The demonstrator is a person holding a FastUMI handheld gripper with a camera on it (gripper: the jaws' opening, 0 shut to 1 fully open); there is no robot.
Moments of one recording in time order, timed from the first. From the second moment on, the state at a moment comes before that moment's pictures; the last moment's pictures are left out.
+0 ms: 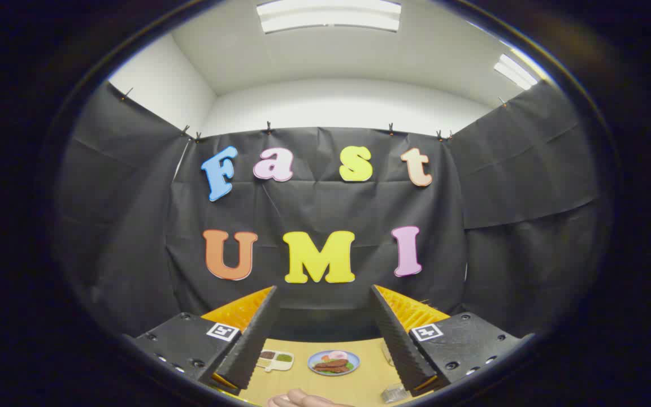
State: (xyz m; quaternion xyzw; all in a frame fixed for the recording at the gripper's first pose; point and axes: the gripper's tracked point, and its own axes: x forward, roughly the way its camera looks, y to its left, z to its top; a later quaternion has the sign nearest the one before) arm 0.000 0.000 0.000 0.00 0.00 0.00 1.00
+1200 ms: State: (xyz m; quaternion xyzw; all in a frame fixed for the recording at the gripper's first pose) arm 0.041 0.017 -0.160 -0.02 0.18 0.00 0.98
